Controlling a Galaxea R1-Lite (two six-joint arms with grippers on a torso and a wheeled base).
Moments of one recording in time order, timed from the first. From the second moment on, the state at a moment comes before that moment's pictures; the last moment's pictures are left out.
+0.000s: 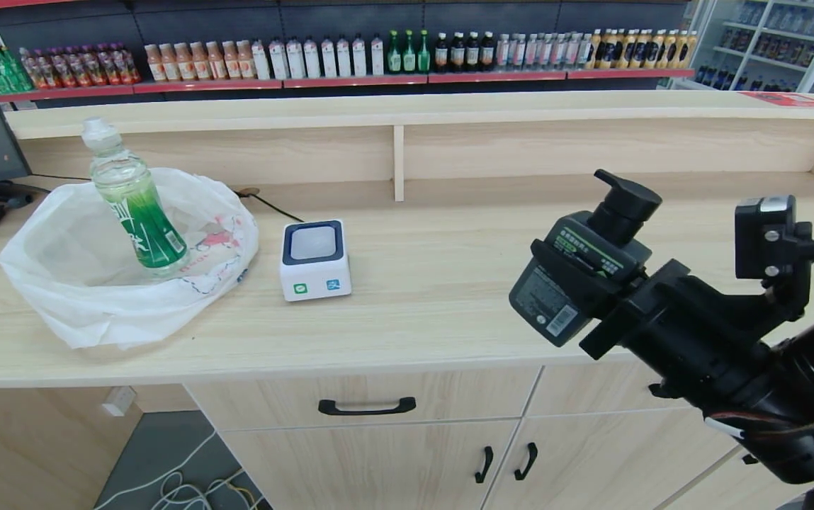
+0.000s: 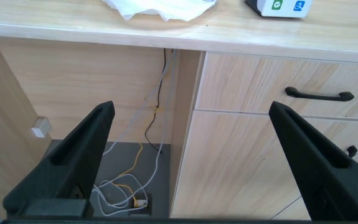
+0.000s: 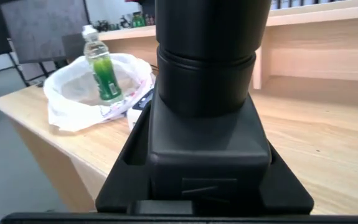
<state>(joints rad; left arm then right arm) 0.00 0.00 0.00 0.00 0.01 -0.02 0.64 1.64 -0.41 -1.57 0.02 0.07</state>
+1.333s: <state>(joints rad) 0.00 0.00 0.00 0.00 0.01 -0.02 0.42 1.71 -0.44 -1.57 -0.04 -0.03</state>
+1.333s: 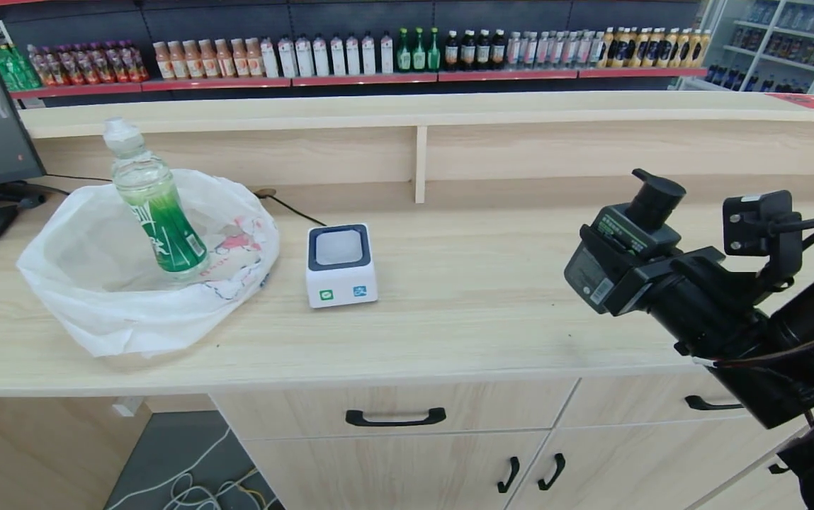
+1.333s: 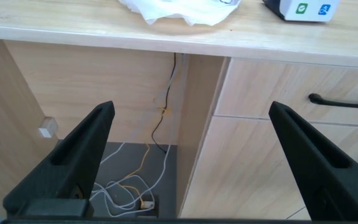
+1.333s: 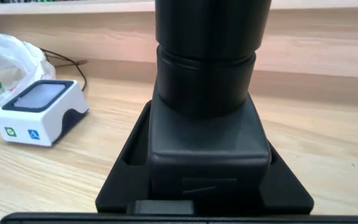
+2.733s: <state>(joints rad) 0.00 0.00 0.00 0.00 0.01 -0.02 0.43 1.71 -0.47 -1.57 -0.04 -0.07</state>
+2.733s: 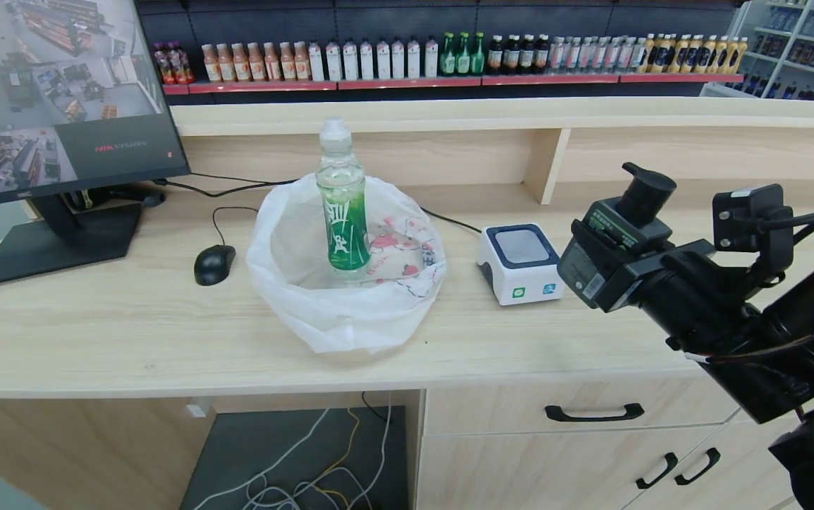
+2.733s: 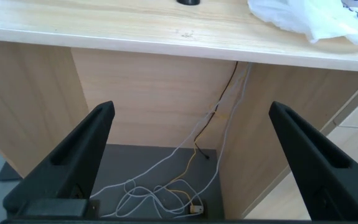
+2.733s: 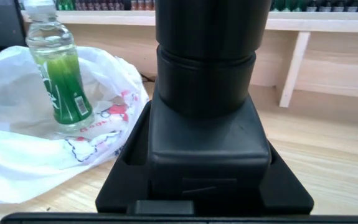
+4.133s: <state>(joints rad) 0.00 0.00 0.00 0.00 0.01 -0.02 0.36 2.09 -1.09 -1.57 0.51 -0.72</state>
